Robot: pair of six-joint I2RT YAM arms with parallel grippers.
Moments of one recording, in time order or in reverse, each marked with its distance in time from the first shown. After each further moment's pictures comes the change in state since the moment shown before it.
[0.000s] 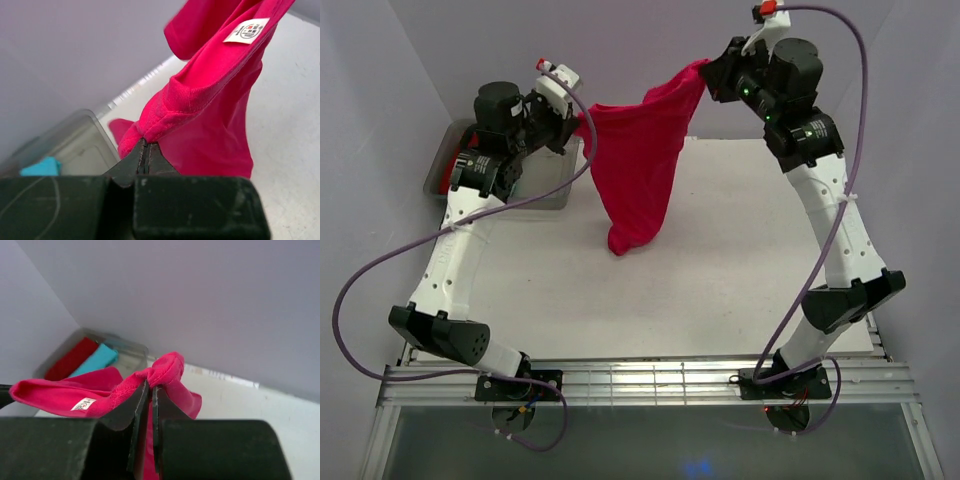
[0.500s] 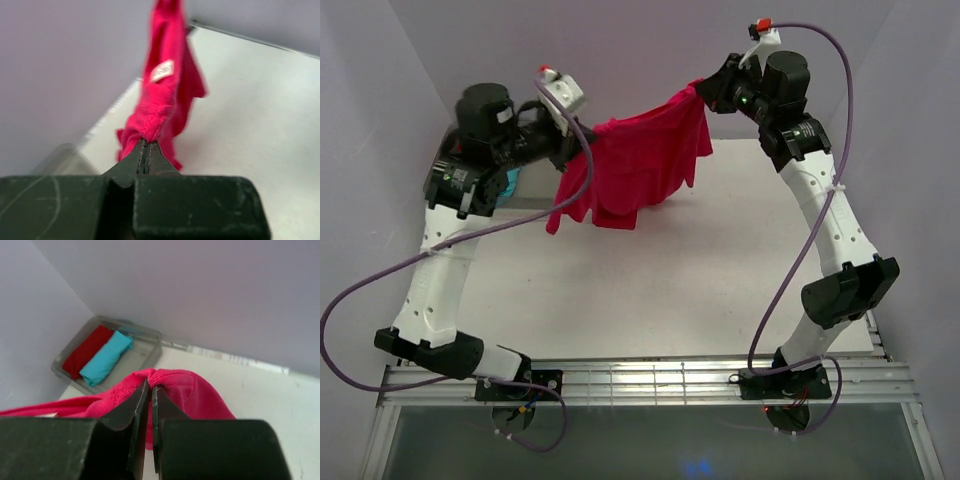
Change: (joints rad) left arm -0.028 -0.056 0.271 -0.223 0.146 0.051; right arm -0.046 0.009 -0.048 0.126 -0.135 0.100
